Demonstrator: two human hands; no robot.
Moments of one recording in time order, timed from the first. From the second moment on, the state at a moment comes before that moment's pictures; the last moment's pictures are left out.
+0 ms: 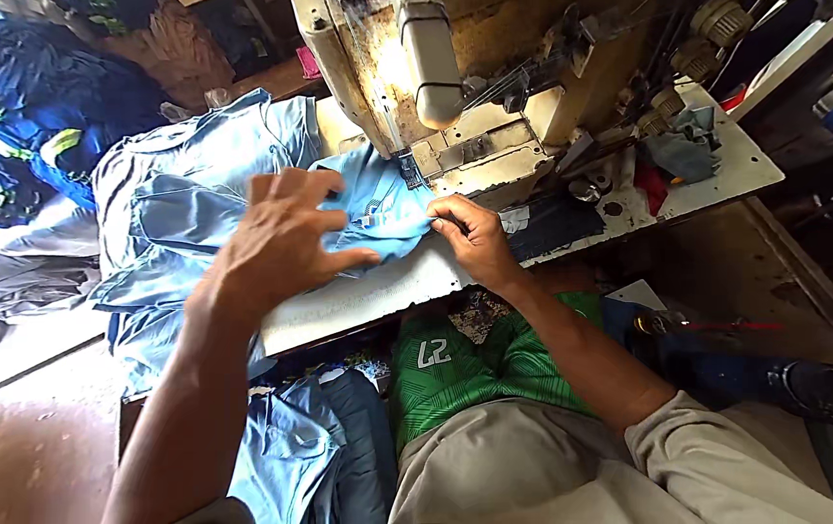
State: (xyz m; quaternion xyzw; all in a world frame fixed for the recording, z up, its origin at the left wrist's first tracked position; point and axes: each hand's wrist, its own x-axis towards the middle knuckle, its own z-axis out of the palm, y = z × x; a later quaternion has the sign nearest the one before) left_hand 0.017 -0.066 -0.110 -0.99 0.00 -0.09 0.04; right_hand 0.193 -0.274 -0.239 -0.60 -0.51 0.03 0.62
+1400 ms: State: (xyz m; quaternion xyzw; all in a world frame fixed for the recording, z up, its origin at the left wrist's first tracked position) left_hand 0.070 -0.081 -0.167 -0.96 0.05 -0.28 0.03; right_hand 0.190 -0.276 -0.236 -0.59 -0.47 0.12 0.65
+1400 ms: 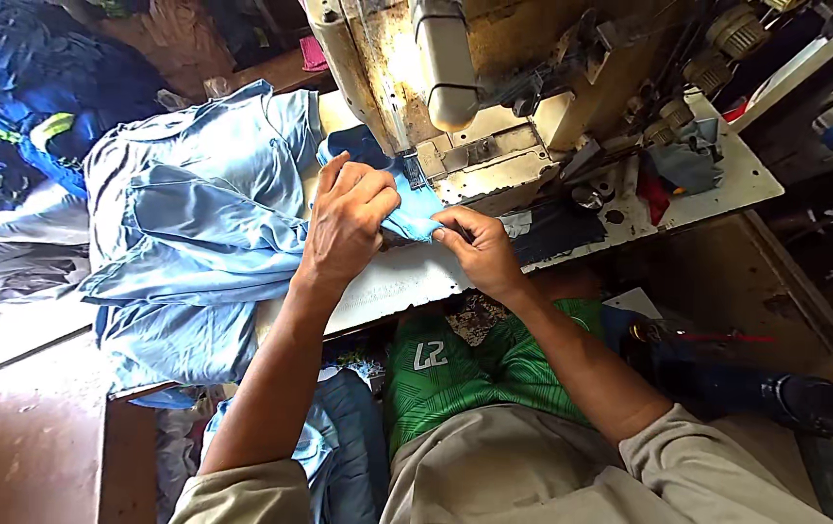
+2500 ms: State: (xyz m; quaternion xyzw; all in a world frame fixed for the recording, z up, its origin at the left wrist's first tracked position) left_hand 0.030 -0.120 -0.195 -0.96 0.00 -0.27 0.04; right_hand 0.167 -0.337 -0.244 -0.59 -0.52 0.10 0.61
